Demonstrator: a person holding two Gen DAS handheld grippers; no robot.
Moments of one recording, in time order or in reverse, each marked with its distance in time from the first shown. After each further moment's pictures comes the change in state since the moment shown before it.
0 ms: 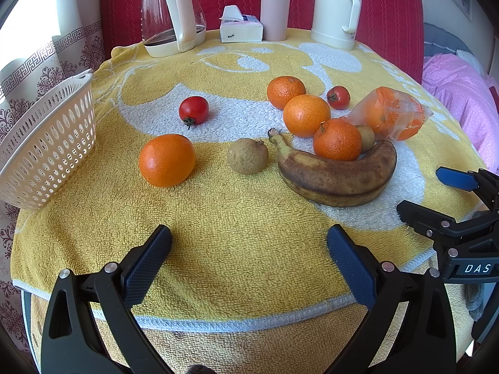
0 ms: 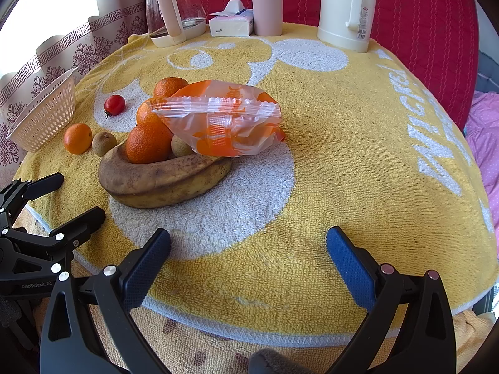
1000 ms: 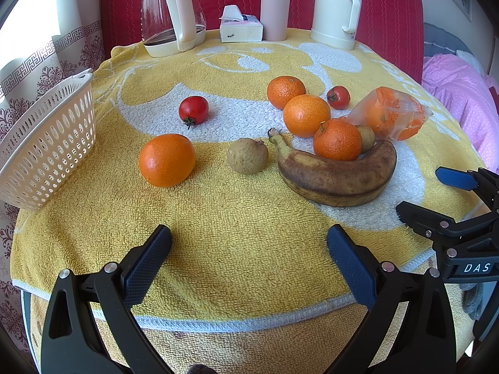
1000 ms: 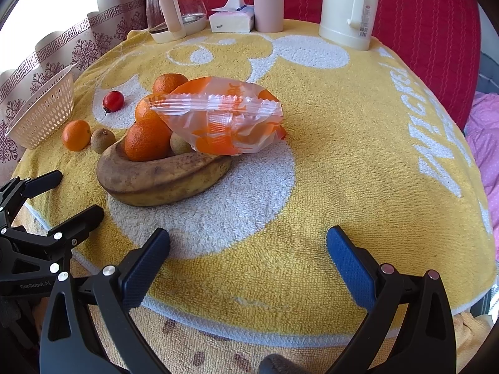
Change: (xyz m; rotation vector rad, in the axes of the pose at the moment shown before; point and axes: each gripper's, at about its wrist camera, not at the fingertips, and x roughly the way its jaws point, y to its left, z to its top) left arm 0.000 0.000 0.000 -0.001 0.001 -0.002; right arm 0.003 0.002 0.002 -0.019 0.026 0.006
